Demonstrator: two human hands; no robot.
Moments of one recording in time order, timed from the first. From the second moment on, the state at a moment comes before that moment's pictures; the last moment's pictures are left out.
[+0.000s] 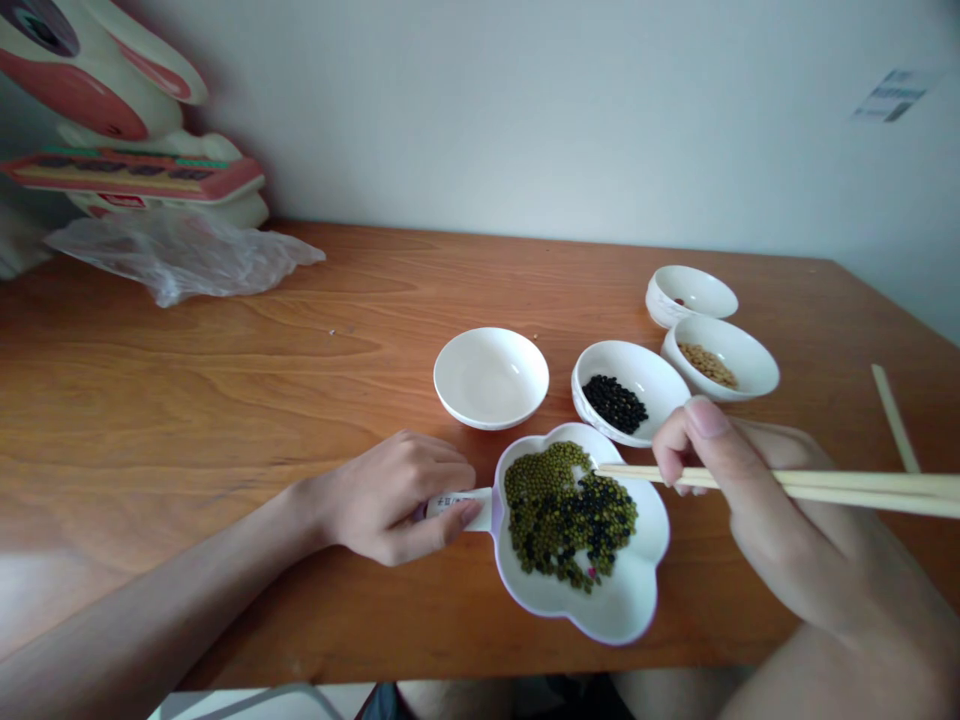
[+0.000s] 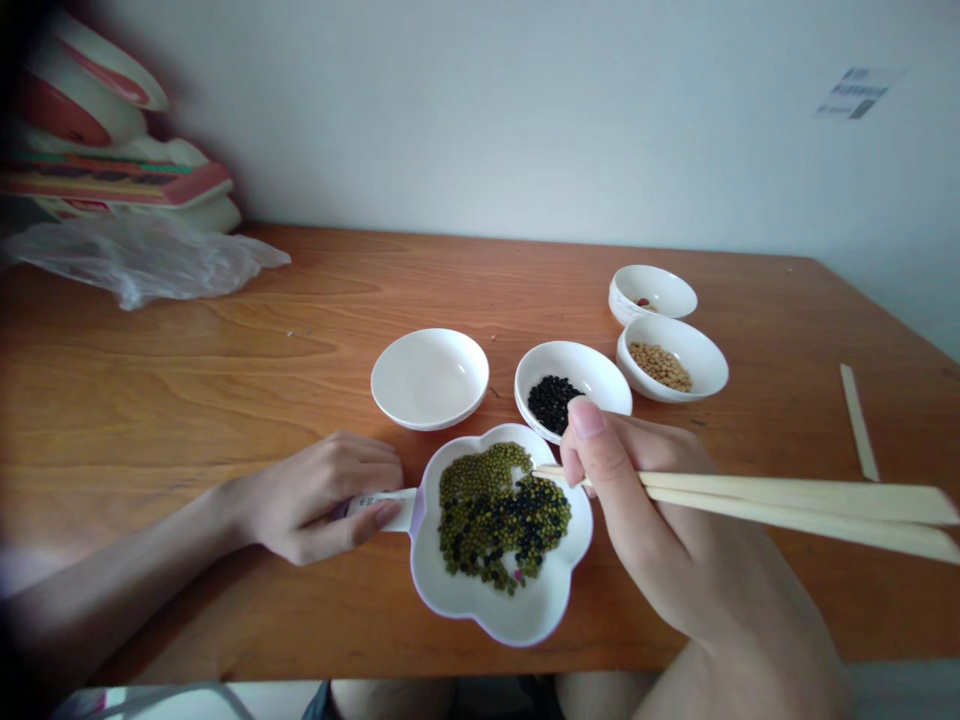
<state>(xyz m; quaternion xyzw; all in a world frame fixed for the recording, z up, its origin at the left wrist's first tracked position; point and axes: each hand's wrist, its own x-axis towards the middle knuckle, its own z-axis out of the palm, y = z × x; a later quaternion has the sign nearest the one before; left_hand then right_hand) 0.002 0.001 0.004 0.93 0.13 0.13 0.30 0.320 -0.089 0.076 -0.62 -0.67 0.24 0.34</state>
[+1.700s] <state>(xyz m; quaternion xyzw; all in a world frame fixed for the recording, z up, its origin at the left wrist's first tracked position) -0.001 0.001 0.001 0.93 0.13 0.12 0.32 0.308 -0.093 0.077 -0.67 -0.65 0.20 0.30</state>
